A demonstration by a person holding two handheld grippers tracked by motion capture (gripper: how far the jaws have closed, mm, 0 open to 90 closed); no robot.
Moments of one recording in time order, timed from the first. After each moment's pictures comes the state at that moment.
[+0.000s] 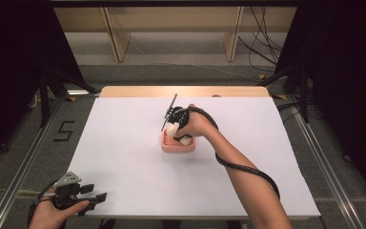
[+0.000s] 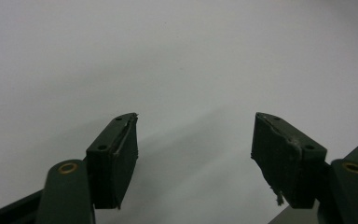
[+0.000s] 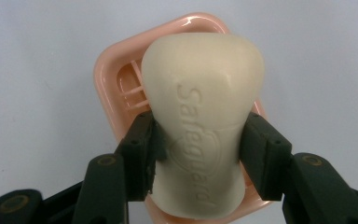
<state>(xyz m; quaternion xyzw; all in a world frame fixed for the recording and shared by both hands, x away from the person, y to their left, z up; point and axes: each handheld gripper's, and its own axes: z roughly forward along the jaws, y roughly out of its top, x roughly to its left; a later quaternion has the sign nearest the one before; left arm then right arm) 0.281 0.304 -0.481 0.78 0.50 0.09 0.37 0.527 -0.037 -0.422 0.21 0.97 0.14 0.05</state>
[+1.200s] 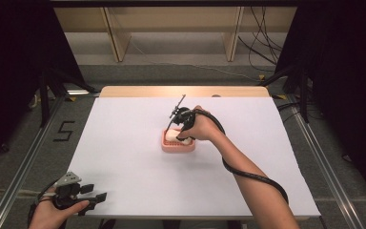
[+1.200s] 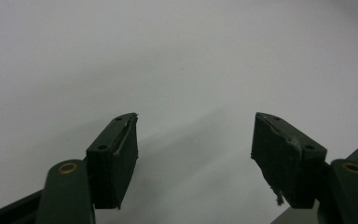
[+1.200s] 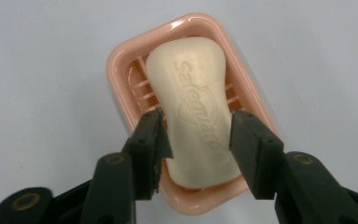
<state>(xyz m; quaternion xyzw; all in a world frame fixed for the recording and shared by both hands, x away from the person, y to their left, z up) 0.281 0.303 -0.482 0.78 0.50 0.09 0.38 0.511 -0.056 -0.414 0.23 0.96 0.18 0.07</state>
